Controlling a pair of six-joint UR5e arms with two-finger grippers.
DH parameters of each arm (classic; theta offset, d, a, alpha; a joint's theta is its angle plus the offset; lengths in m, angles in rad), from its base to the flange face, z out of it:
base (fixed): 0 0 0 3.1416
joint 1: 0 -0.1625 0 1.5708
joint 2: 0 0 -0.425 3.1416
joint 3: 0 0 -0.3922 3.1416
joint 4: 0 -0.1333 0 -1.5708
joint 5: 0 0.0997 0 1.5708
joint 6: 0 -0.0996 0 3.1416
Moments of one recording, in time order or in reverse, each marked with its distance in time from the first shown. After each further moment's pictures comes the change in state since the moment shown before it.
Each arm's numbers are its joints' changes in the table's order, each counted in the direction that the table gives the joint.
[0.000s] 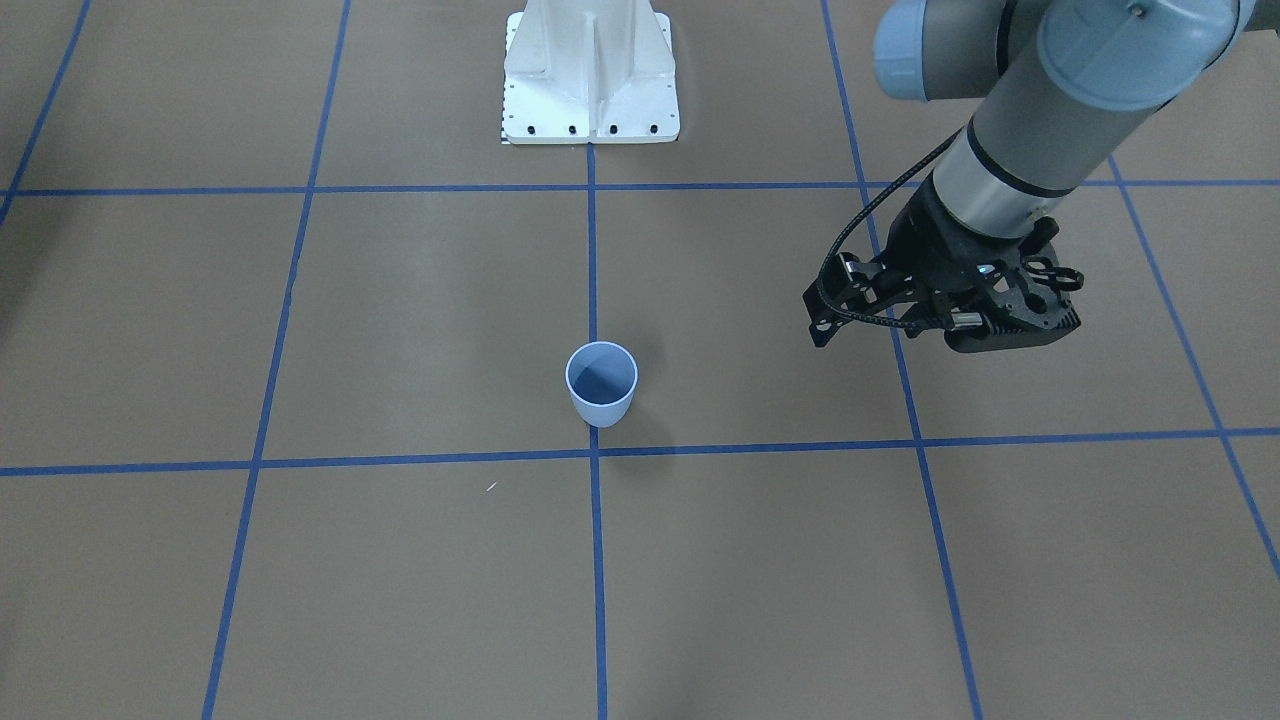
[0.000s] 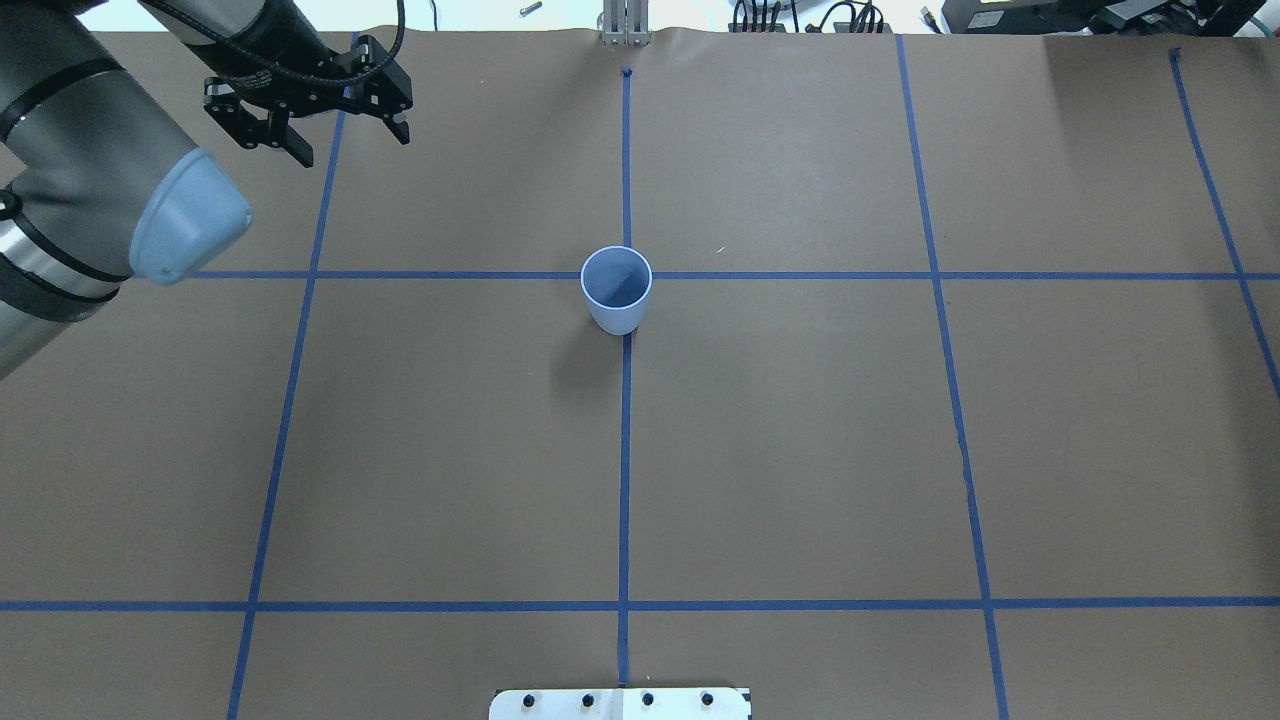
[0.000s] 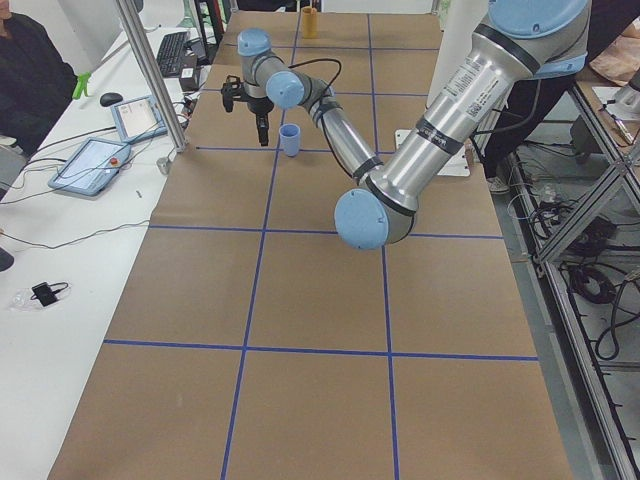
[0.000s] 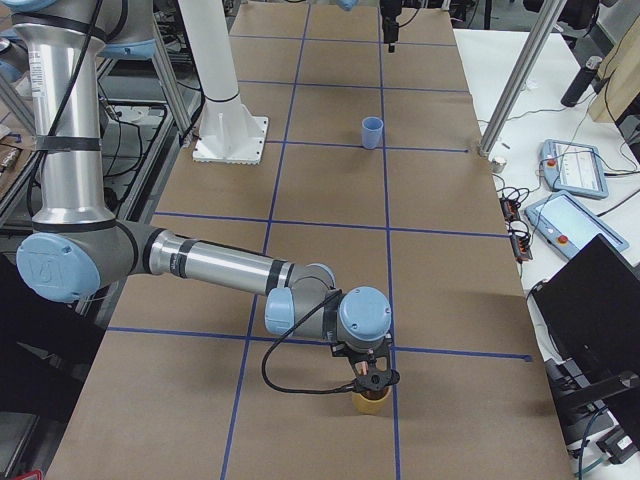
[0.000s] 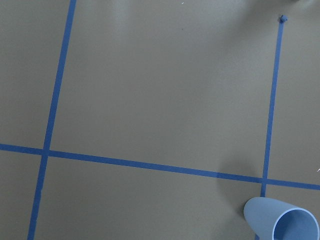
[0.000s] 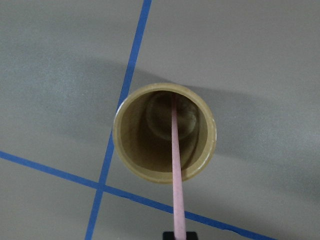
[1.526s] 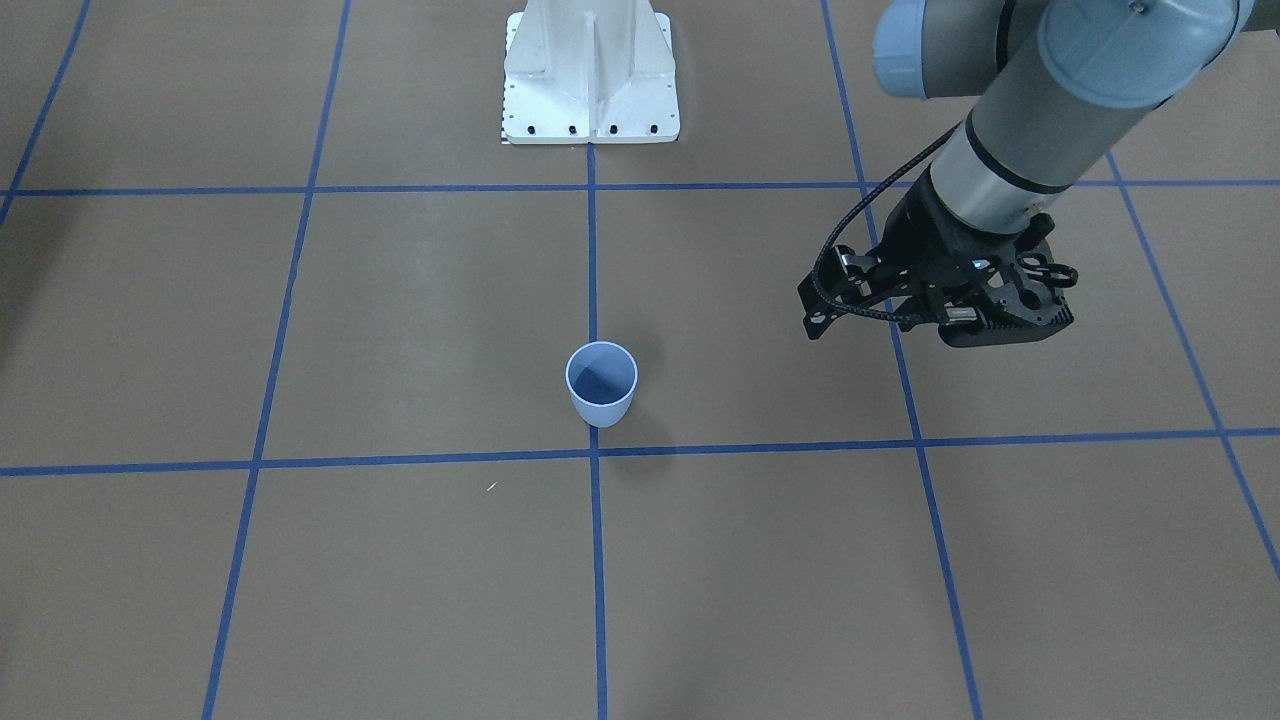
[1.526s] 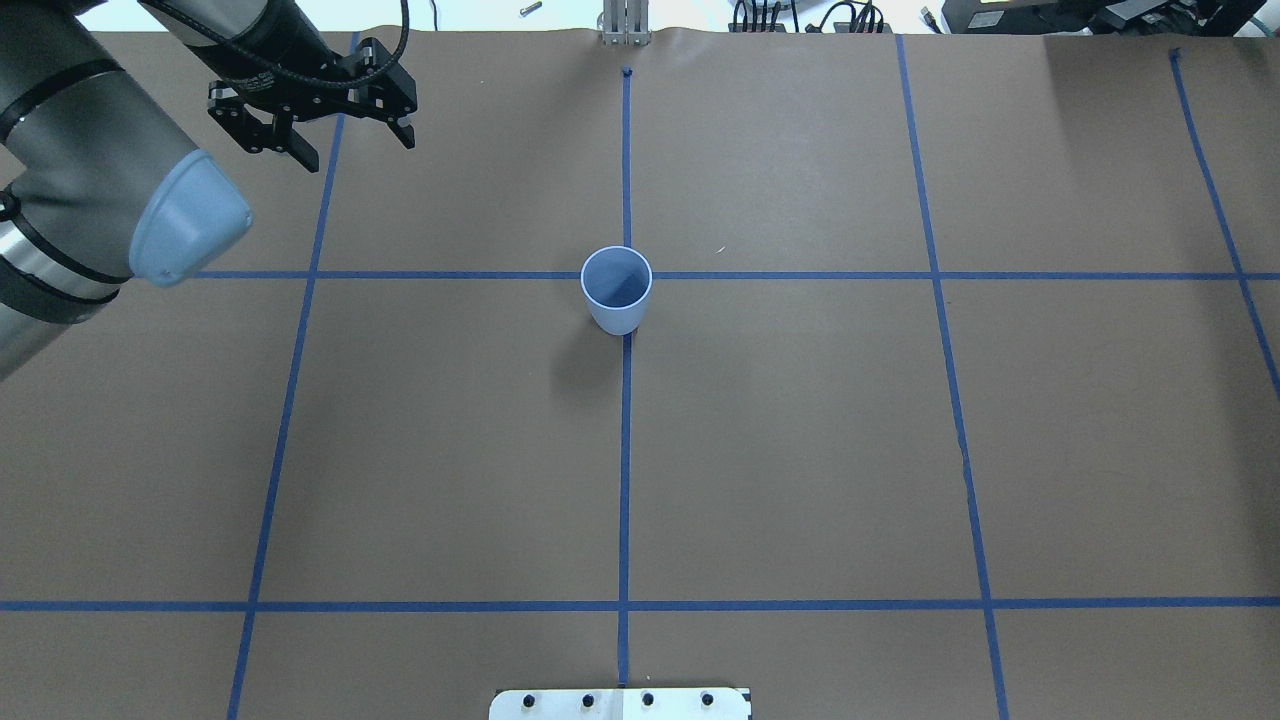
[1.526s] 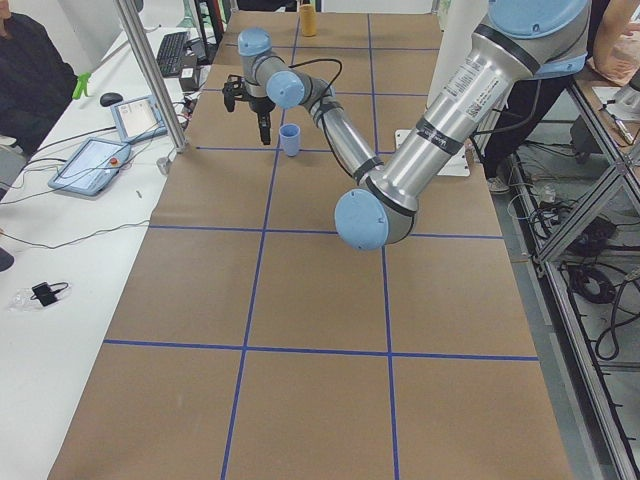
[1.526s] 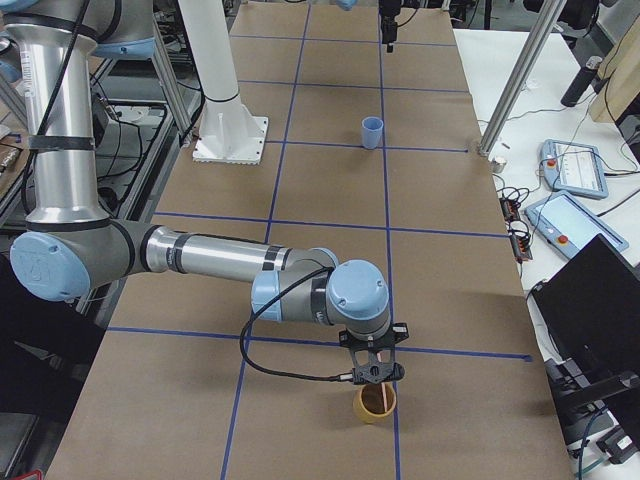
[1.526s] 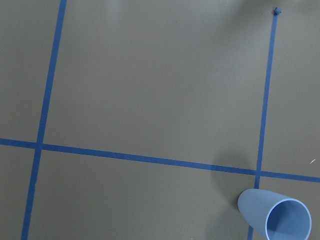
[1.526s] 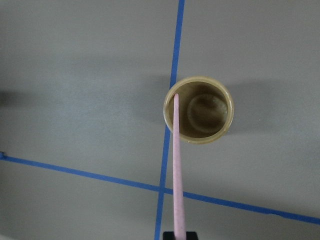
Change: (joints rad) left arm 0.000 -0.004 -0.004 0.001 -0.023 0.000; right arm -0.114 -0.025 0.168 0.039 -0.038 -0.221
